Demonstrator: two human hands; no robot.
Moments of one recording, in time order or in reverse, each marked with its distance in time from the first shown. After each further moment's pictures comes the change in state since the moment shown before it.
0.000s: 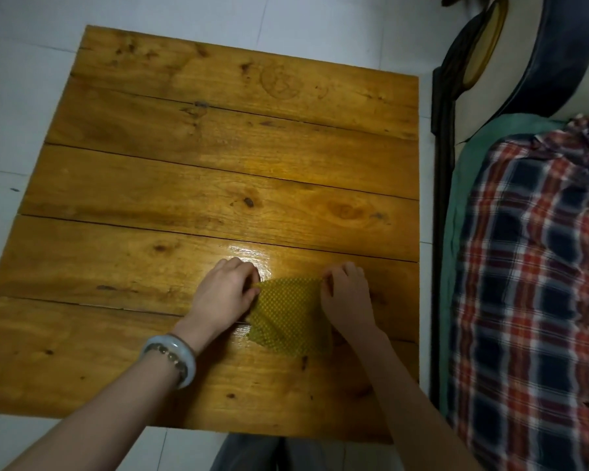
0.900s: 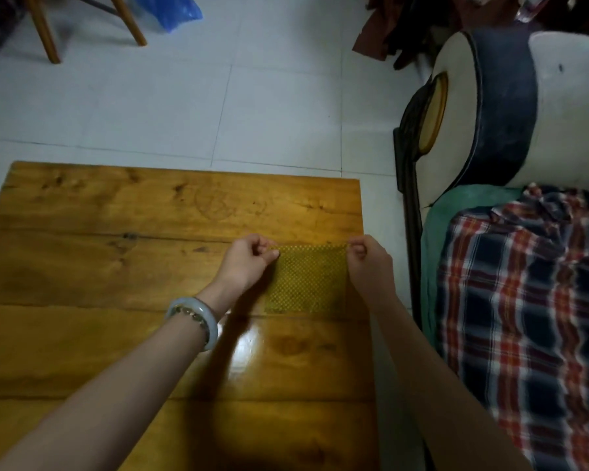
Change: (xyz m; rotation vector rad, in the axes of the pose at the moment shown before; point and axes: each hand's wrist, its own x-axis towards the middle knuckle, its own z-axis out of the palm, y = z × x) left_hand 0.279 0.126 -0.064 -0.667 0.087 -0.201; right_hand 0.244 0.074 -0.146 0.388 0.248 0.188
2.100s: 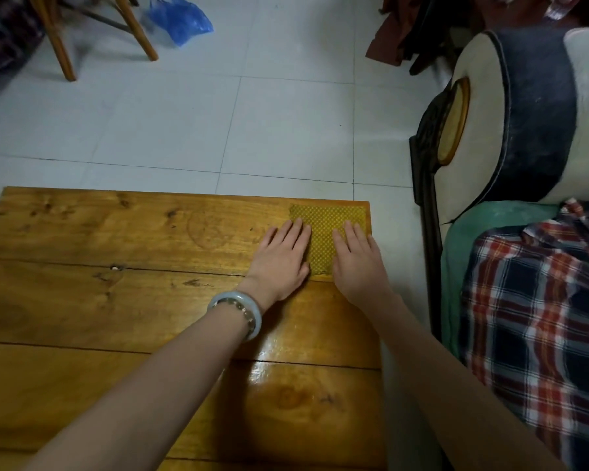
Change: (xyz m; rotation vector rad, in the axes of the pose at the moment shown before) left_hand 0.059 0.028 0.042 1.186 -0.105 0.472; right_hand 0.071 0.007 0.029 -0.712 -0.263 -0.366
